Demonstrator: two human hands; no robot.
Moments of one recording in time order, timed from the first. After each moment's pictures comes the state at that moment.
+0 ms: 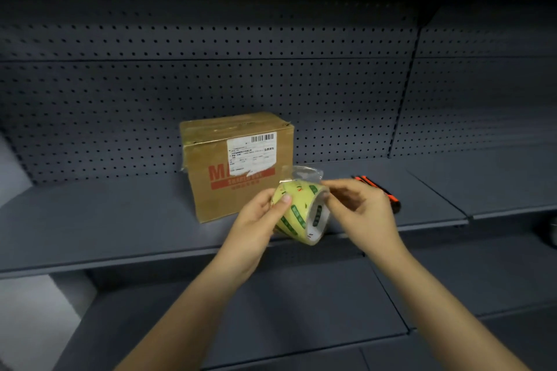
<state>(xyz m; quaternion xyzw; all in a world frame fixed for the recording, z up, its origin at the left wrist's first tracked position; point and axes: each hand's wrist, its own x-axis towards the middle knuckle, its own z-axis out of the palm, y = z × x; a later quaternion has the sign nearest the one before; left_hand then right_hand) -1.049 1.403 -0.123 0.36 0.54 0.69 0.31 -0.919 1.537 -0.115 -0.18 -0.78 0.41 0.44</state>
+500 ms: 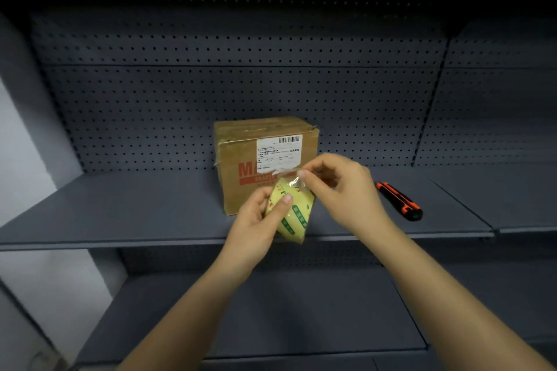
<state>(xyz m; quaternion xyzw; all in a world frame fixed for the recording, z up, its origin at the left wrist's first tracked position) -1.044 1.357 -0.108 0.36 0.57 0.71 0.21 -0.955 1.496 -0.066 -0.08 -0.85 0.31 0.42</state>
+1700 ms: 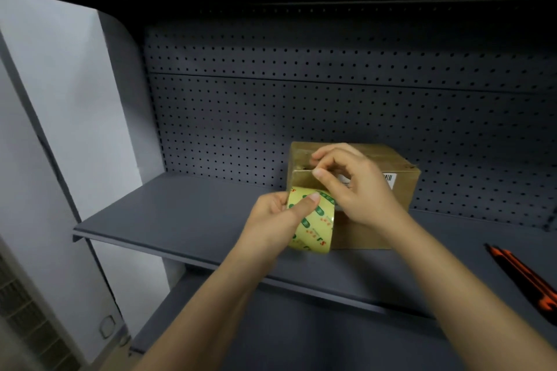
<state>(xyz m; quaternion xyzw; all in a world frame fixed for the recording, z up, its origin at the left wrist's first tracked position) -1.130 1.339 -0.064 0.22 0.64 0.71 0.19 -1.104 1.506 -0.043 0.12 -0.86 0.31 0.38</state>
